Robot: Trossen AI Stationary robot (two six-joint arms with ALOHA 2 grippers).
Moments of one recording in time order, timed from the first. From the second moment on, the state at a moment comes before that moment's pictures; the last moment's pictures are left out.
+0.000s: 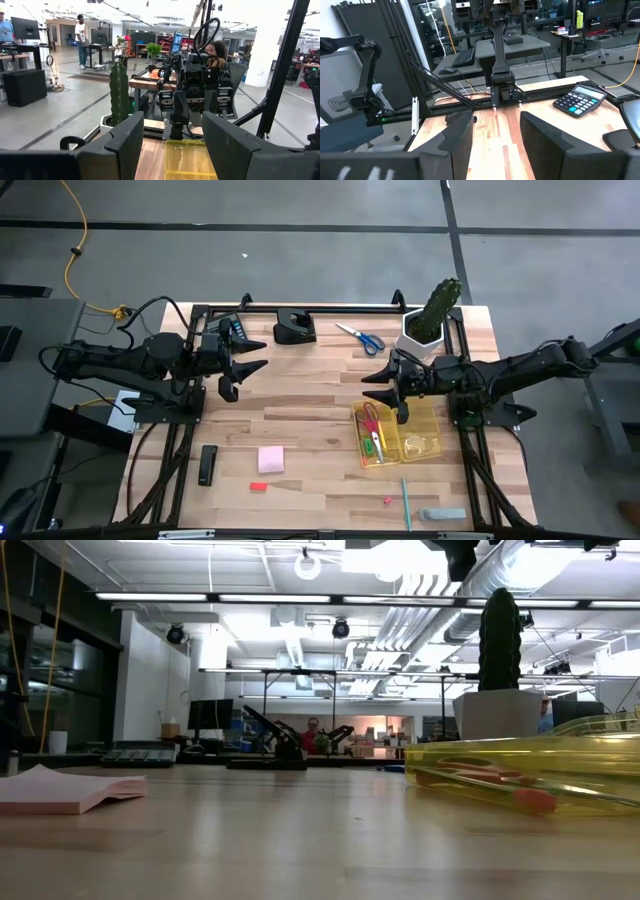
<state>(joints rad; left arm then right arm) 0.00 0.75 0.77 0.07 -0.27 -0.05 0.16 0.98 0.63 0.32 0.10 0.17</state>
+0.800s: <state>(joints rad) 0.00 0.66 0.77 -0.06 -0.27 -0.12 0.16 0.98 0.63 0.32 0.11 0.17</state>
